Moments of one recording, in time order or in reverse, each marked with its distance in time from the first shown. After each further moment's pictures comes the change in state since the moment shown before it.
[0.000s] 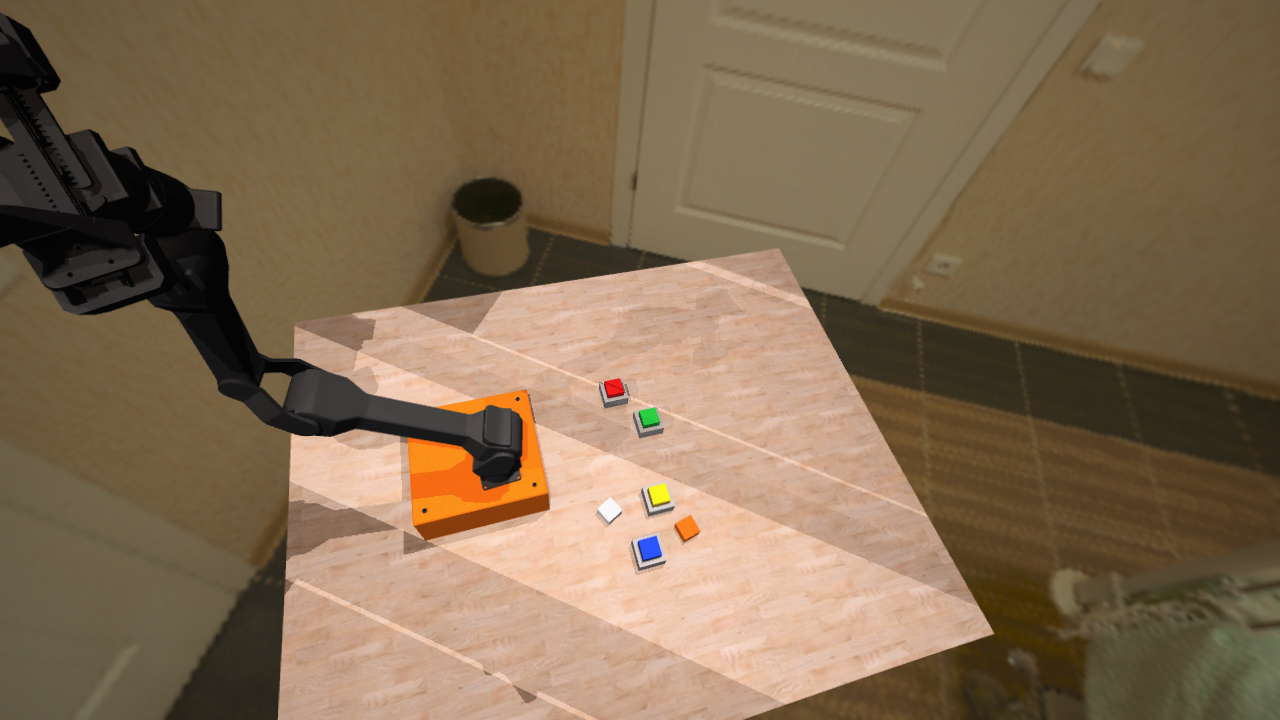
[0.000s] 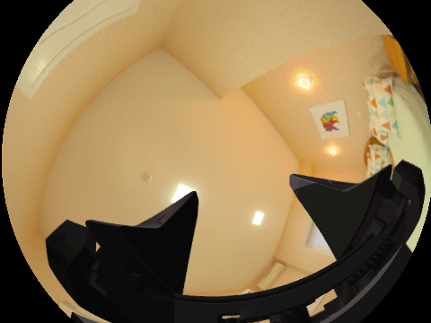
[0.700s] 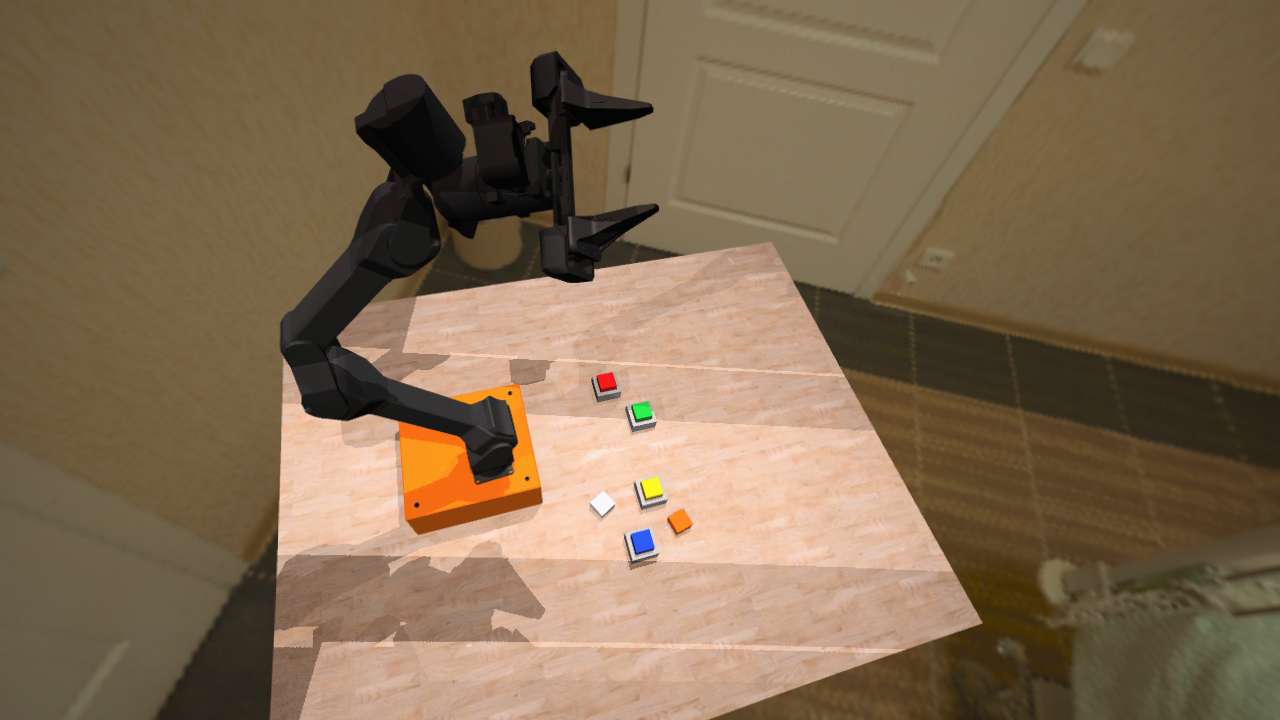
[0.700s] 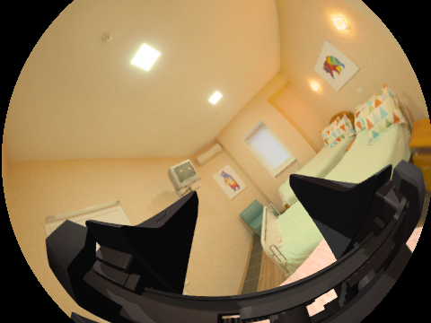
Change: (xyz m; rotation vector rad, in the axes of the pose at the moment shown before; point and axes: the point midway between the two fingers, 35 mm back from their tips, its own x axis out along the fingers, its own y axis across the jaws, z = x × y) arm -0.049 -0.119 -0.366 -0.391 0.995 -0.057
